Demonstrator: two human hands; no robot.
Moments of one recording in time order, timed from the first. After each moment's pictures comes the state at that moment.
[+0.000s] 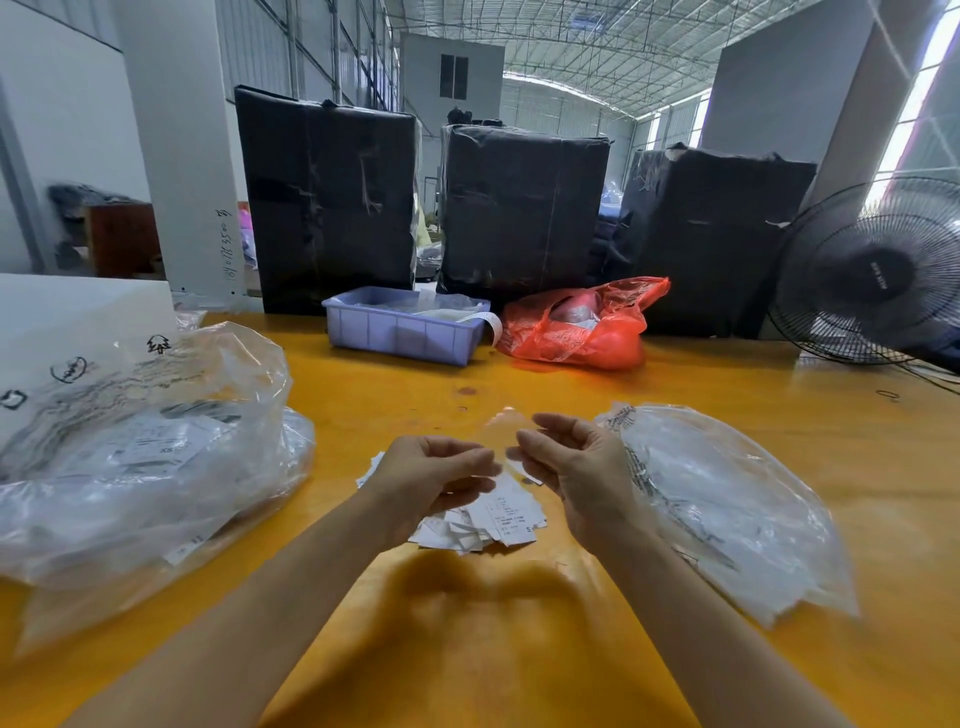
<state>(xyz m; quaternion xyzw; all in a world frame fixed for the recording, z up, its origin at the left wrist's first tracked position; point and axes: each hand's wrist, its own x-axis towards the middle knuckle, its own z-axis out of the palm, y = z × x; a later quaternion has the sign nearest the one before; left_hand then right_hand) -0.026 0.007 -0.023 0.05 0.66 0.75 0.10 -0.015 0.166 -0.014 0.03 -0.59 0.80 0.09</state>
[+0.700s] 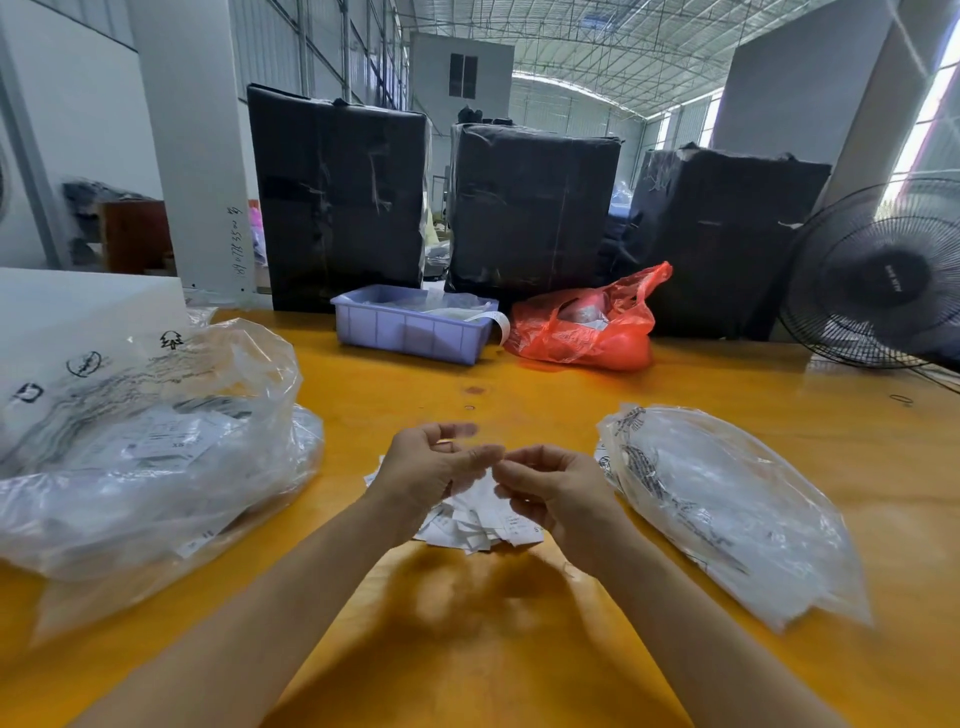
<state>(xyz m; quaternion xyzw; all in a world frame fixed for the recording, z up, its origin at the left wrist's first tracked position) -0.026 0.008 -0.023 0.04 0.65 0.76 0.03 -0.018 0.161 -0.031 0.06 -0.64 0.76 -0.05</state>
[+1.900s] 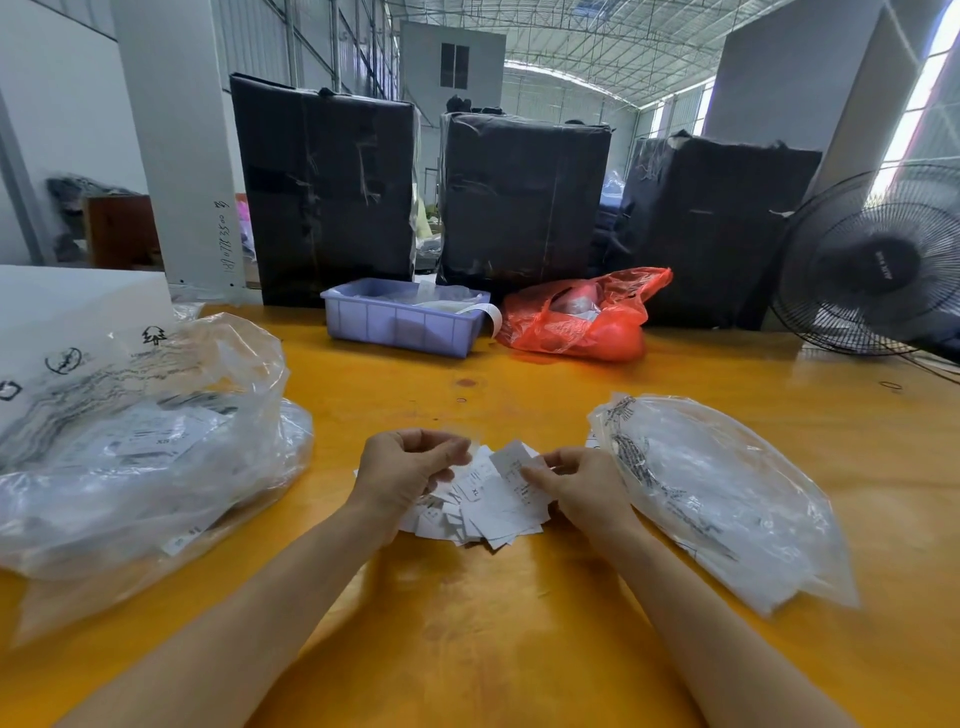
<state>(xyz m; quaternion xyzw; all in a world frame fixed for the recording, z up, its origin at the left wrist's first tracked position) -0.033 0.002 -0.040 0.01 0.67 0.74 -0.04 -0.036 0.189 -0.050 -0.03 -0.83 0.55 0.09</state>
